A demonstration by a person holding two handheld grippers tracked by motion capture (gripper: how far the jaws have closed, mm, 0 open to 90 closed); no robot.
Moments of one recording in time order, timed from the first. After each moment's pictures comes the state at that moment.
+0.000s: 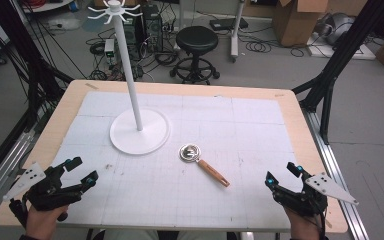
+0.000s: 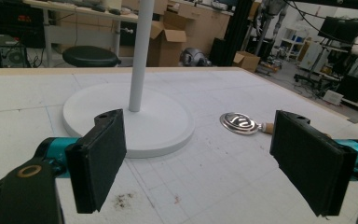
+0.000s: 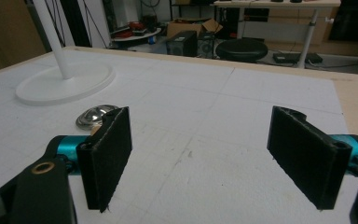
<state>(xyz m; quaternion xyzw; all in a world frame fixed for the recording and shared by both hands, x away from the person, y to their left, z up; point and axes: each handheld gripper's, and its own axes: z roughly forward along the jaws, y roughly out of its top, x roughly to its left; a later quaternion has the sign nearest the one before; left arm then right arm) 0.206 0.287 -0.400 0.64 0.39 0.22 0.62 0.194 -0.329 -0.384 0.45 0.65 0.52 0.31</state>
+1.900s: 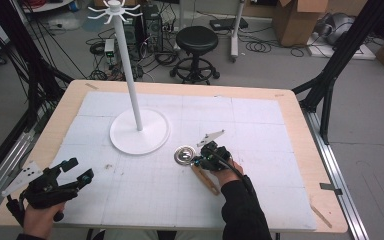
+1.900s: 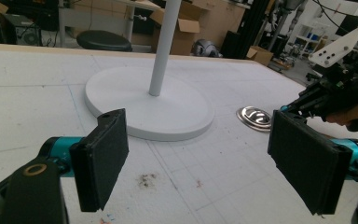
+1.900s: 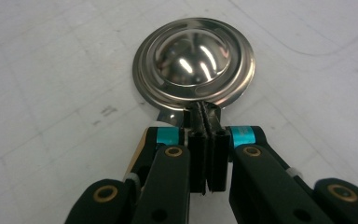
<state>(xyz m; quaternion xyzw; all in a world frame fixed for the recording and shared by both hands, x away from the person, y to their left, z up) 0.212 0.302 -0.411 0.63 0.43 0.21 0.61 0.349 -0.144 -0.432 0.30 0.89 0.32 0.08</state>
